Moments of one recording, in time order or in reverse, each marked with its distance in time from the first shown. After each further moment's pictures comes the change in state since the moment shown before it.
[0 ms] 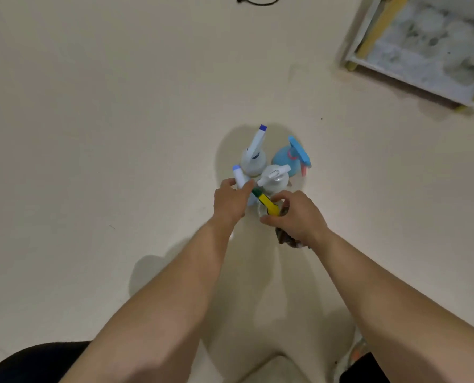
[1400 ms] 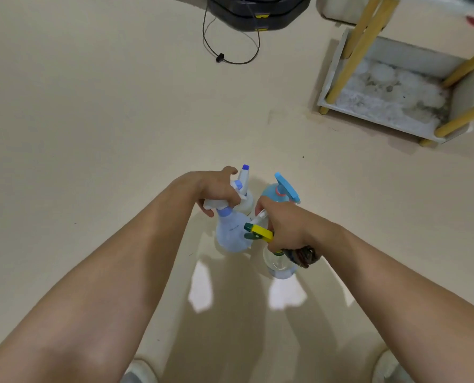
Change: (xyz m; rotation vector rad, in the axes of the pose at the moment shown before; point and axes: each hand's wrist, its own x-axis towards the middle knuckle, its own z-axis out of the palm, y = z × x) left_hand 0.055 0.120 -0.041 0.895 -0.448 0.257; right_hand 0.026 -0.050 -0.054 -0.365 -0.236 -0.157
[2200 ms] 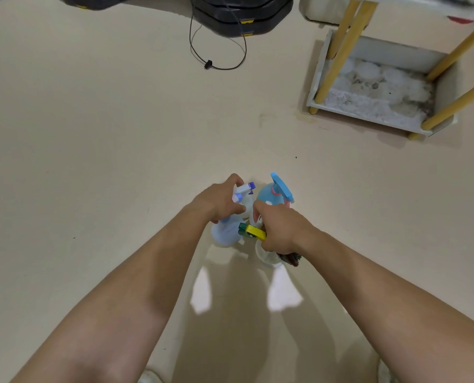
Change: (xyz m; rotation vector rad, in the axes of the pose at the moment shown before) left_hand 0.021 -0.006 0.034 0.127 0.217 0.139; right_hand 0.000 -0.013 0.012 -0.033 0.165 0.043
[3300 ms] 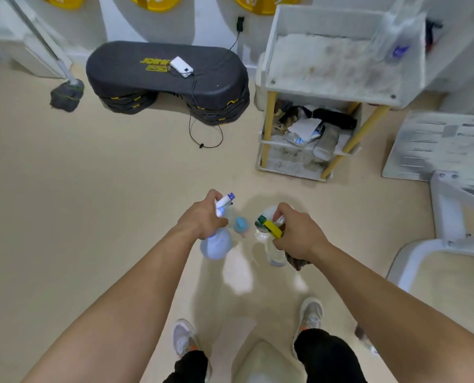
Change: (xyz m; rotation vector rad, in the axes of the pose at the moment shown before) left_hand -0.380 0.319 -0.228 -0.012 0.106 -0.102; right_hand -0.408 -0.063 -0.343 0.355 0.216 0.183
